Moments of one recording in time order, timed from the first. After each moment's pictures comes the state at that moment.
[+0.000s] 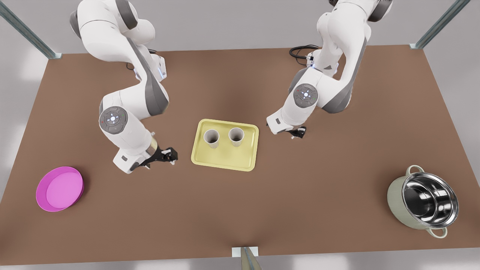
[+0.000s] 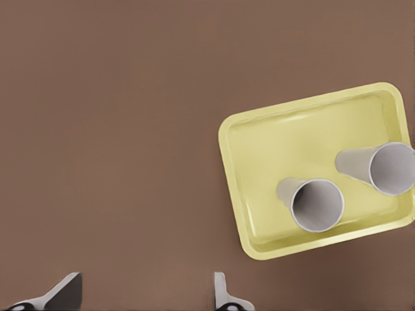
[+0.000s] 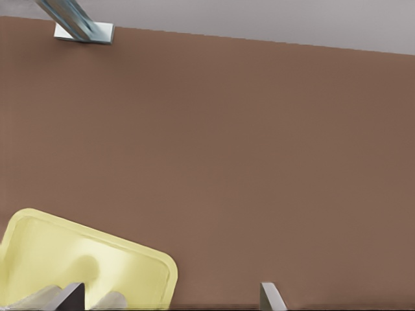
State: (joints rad) left arm -0.50 0.30 -0.08 -1.62 -0.05 1.88 -0.17; right arm 0.27 0.39 0.08 -1.33 0.03 1.80 0.23
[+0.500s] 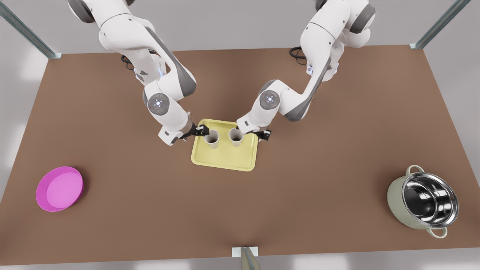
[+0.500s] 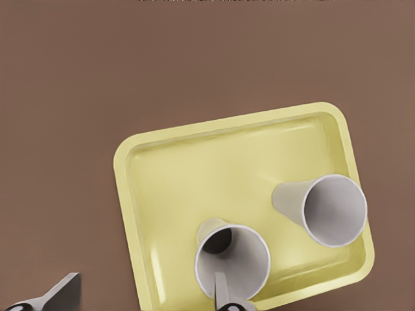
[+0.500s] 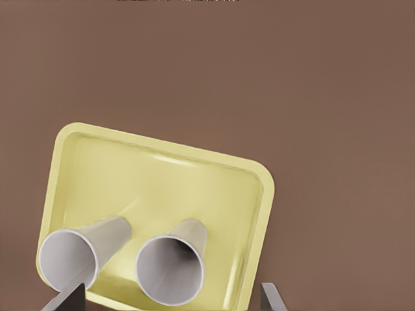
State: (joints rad) left arm -0.66 0.43 -0.09 -1.72 -0.10 2.27 -0.31; right arm 0.29 0.21 0.24 -1.91 0.15 2.16 0.42
